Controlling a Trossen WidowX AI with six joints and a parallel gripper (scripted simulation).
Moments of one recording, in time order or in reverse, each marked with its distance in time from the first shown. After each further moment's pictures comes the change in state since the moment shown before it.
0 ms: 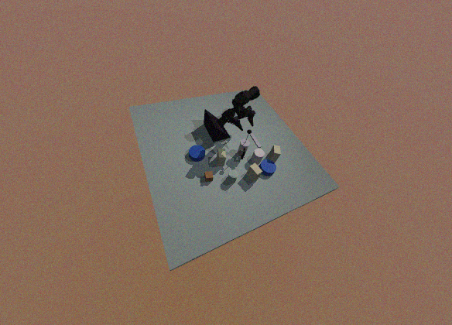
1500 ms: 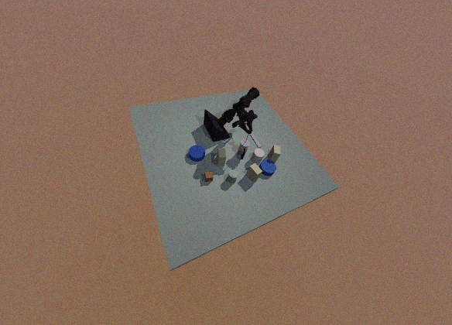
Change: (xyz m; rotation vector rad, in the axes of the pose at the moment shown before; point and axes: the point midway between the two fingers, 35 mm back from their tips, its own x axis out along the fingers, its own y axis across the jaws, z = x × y) arm 0.029 0.004 0.000 -0.003 -0.011 0.006
